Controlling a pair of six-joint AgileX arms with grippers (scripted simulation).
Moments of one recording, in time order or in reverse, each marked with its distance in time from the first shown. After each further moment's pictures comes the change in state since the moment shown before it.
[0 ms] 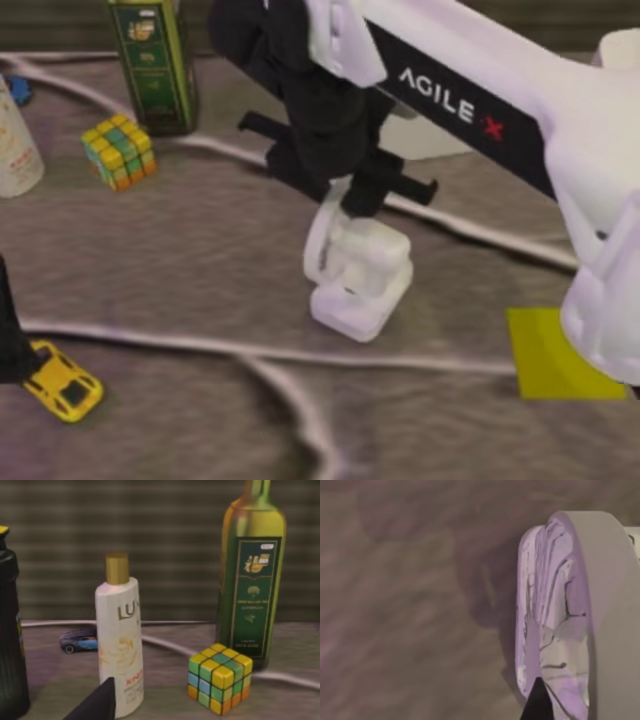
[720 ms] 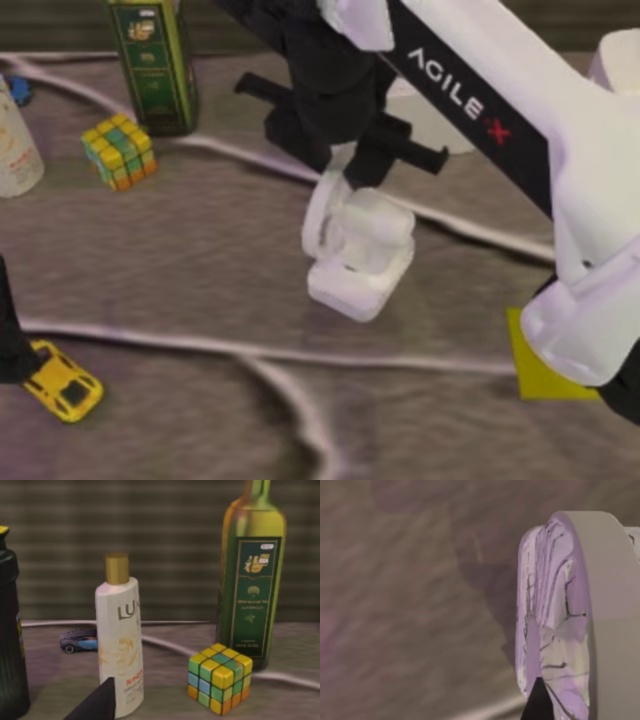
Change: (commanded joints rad) left arm 0.000 0.000 0.000 0.000 0.000 0.000; right arm 0.004 0.126 0.418 -0.269 -0.004 -0.004
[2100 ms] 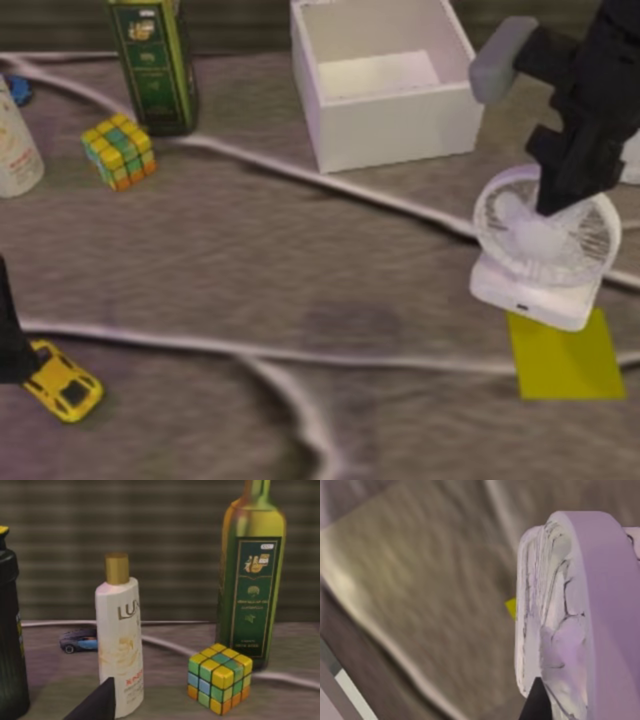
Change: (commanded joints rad) left arm 0.000 0.000 0.000 0.000 0.000 0.000; right arm -0.373 -0.728 -1.011 0.204 -0.366 -1.956
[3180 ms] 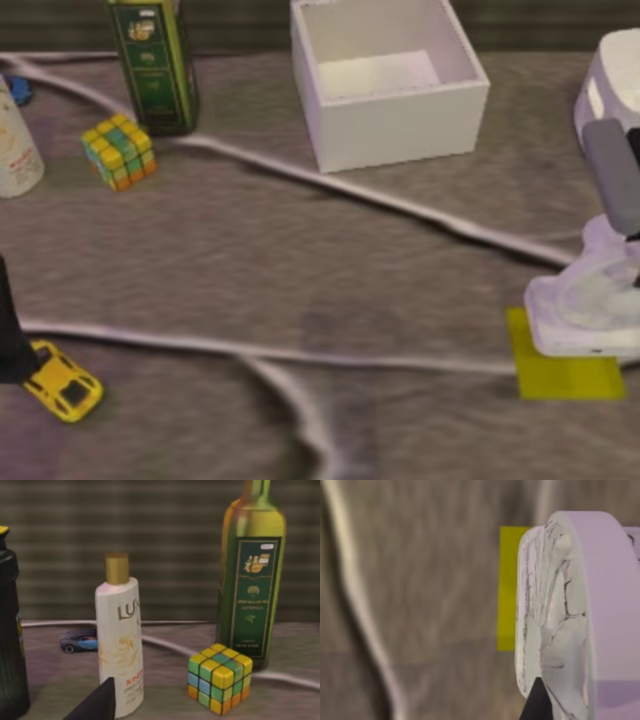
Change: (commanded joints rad) left arm 0.000 0.000 0.000 0.000 0.000 0.000; right arm -0.174 -0.287 -0.502 0.238 -0.033 -0.718
